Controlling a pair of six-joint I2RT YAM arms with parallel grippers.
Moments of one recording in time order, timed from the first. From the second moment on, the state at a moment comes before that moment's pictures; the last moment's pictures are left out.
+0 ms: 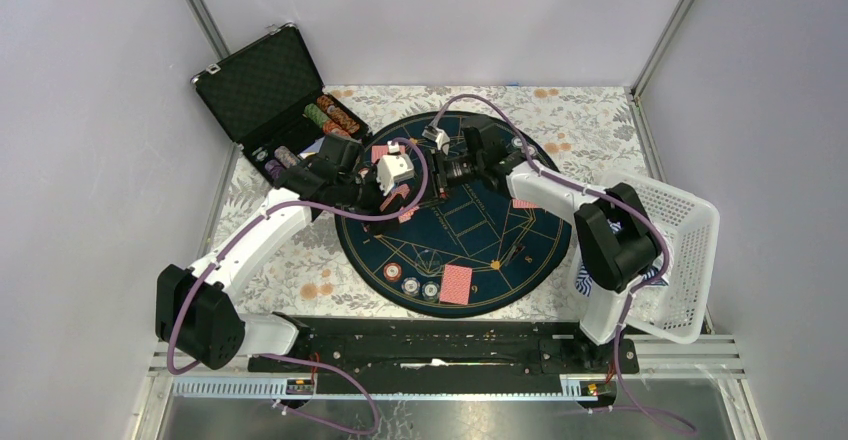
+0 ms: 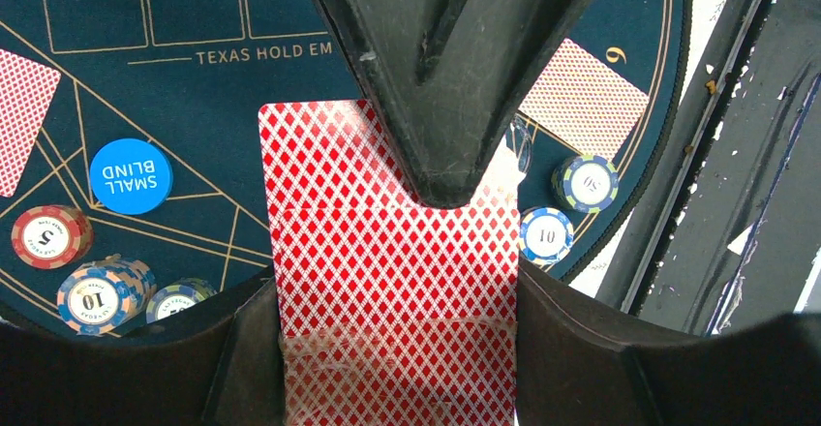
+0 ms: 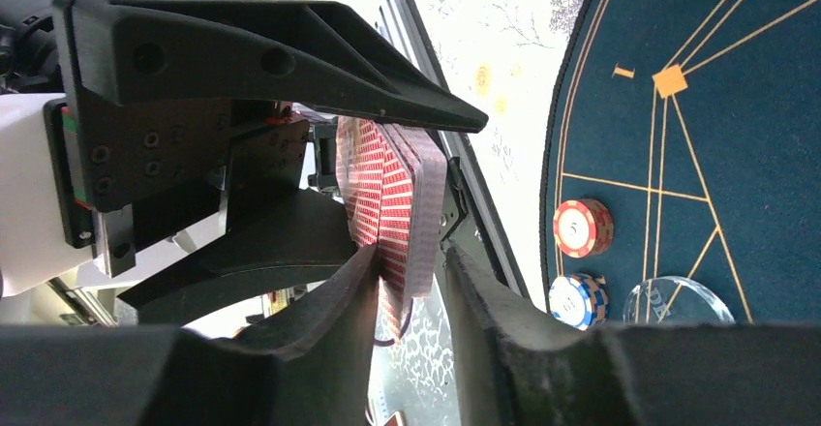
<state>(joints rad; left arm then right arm) -0.45 1.31 1.09 -0.69 0.58 0.47 0.59 1.82 1.26 -0.01 -1.02 0.76</state>
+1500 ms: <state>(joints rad) -0.44 1.31 1.09 -0.68 0.58 0.47 0.58 1.88 1.28 0.02 -1.11 0.88</state>
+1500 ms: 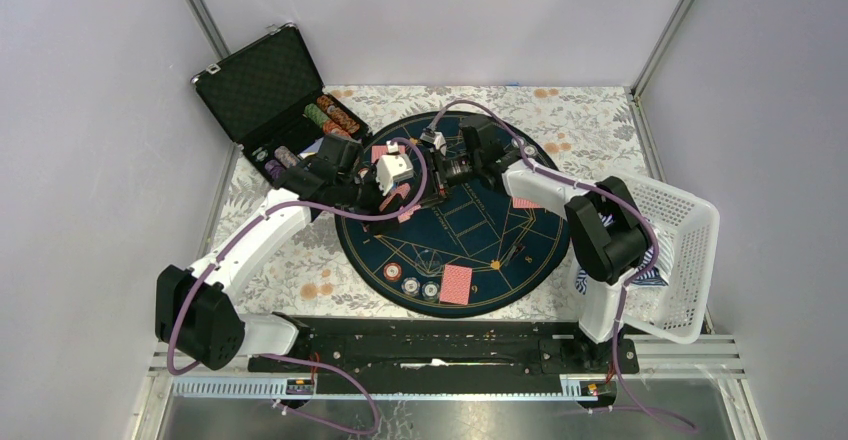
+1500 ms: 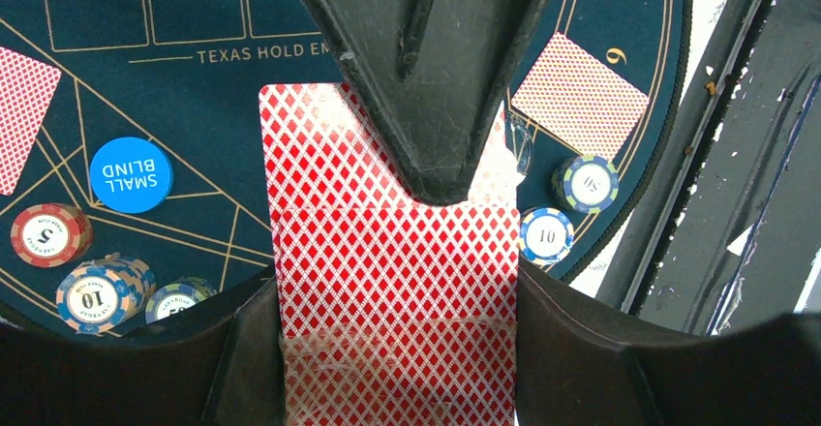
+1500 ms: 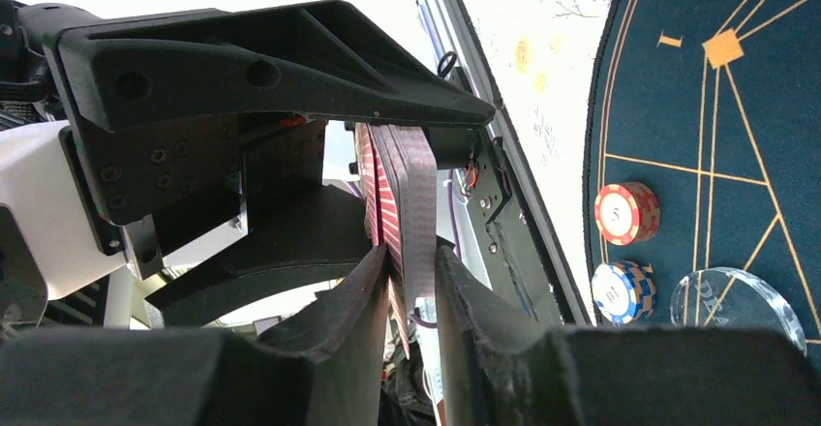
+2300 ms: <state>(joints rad) -0.44 1.31 1.09 -0.68 0.58 0.47 0.51 1.86 1.26 0.04 -1.15 0.90</state>
